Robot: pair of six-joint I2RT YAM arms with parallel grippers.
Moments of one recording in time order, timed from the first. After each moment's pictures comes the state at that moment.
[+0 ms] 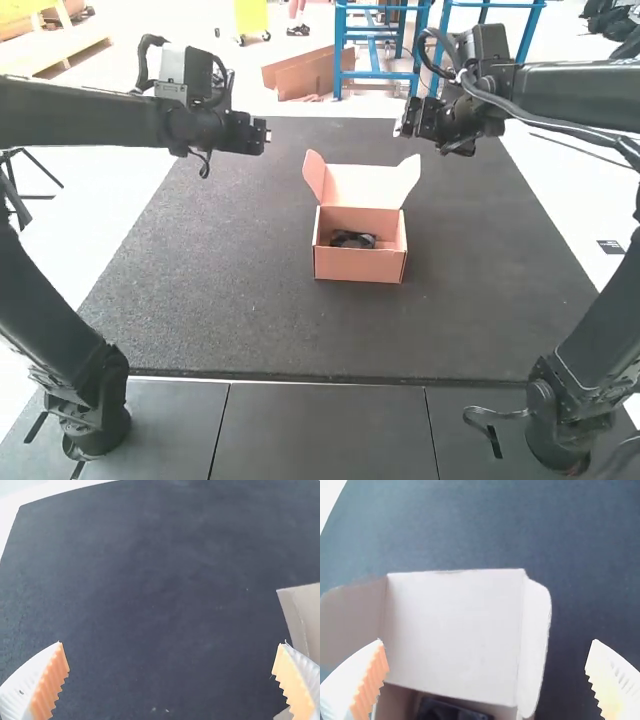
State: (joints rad) left arm -0.24 1.49 1.08 -0.04 -0.05 -0.02; right arm 0.31 1.57 1.28 -0.36 -0.09 0.31
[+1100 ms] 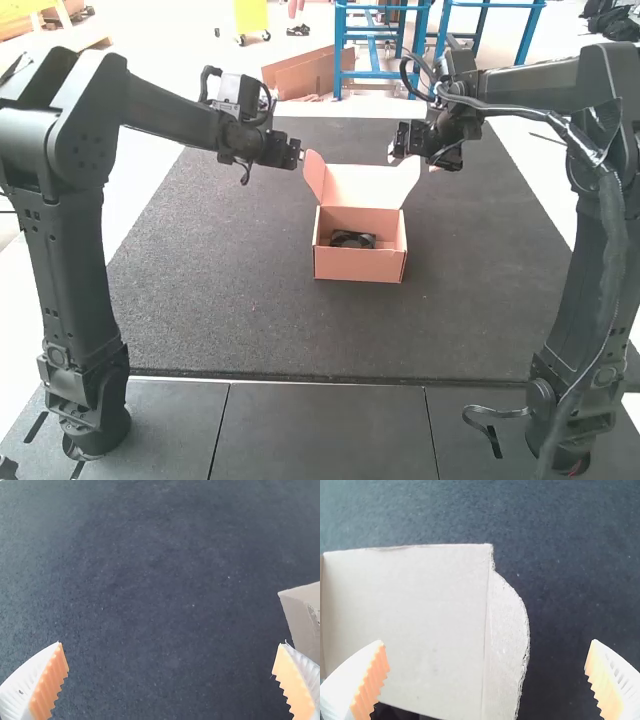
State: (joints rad) left arm -0.28 1.88 1.31 0.02 0.02 -0.02; right arm 0.28 1.86 1.48 -0.50 -0.10 0.26
